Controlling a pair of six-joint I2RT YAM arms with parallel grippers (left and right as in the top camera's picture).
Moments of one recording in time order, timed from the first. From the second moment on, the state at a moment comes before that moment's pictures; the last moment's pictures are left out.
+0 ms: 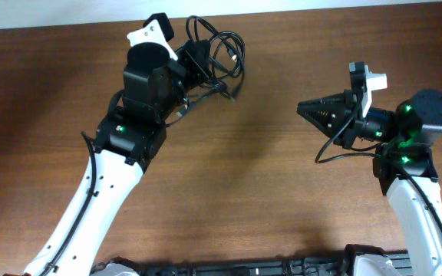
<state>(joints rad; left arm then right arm) -0.42 1.40 1.31 -0.20 0.10 -0.86 -0.17 1.16 0.73 0.43 -1.43 0.52</state>
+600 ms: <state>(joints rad) -0.42 1.40 1.31 -0.08 0.59 -0.31 -0.17 1.16 0.74 0.17 -1.15 0.52</state>
